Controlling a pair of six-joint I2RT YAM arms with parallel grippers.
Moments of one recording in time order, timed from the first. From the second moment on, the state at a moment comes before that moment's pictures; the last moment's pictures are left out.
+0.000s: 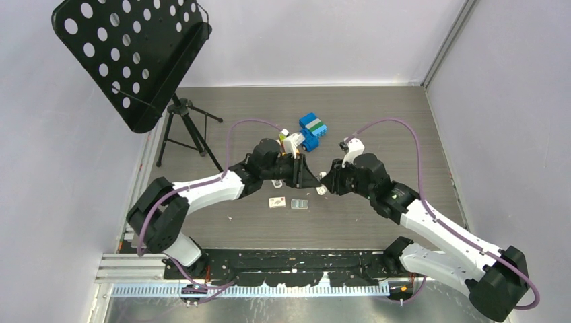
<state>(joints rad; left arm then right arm) -0.77 1.56 0.87 0.26 0.52 -0.68 0.67 0.93 0.65 -0.25 -0.02 0.40</state>
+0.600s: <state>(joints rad) -0.82 1.27 0.85 0.00 0.60 0.01 0.67 0.64 0.47 0.00 -0.31 0.27</state>
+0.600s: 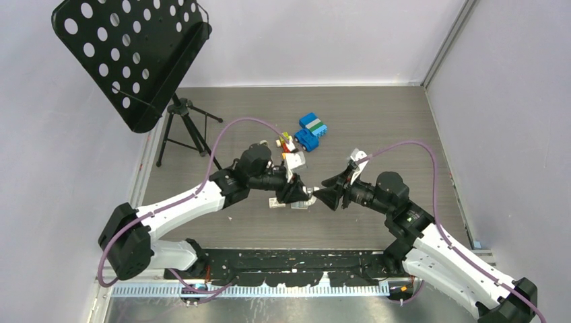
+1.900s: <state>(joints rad) -0.94 1.14 0.83 -0.15 0.61 0.26 0.67 0.69 0.44 0.06 -0.75 0.05</state>
